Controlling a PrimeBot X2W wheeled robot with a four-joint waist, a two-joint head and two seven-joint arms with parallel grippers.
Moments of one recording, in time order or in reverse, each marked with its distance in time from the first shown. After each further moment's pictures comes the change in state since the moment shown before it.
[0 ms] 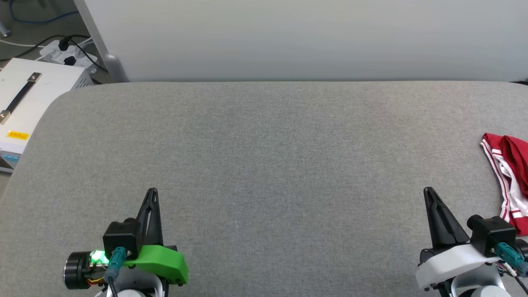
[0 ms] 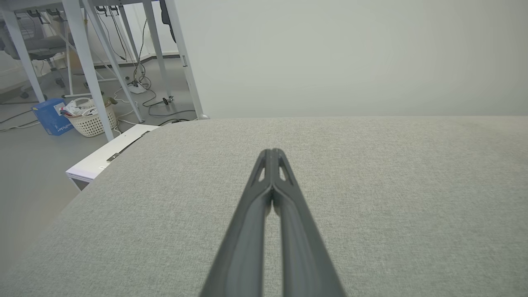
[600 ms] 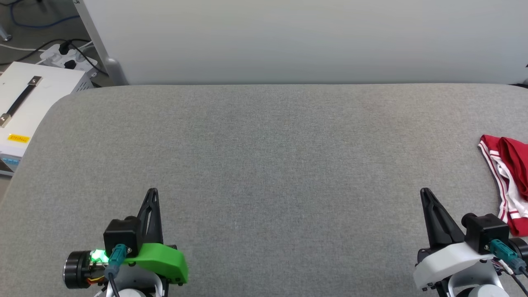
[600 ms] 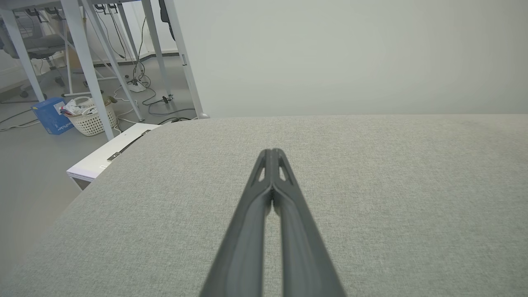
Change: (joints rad) left arm 0.000 -0.009 0.012 -0.011 0.015 -0.009 0.035; right arm -0.004 0.008 0.001 -0.003 -0.033 0.000 0.035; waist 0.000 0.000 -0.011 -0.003
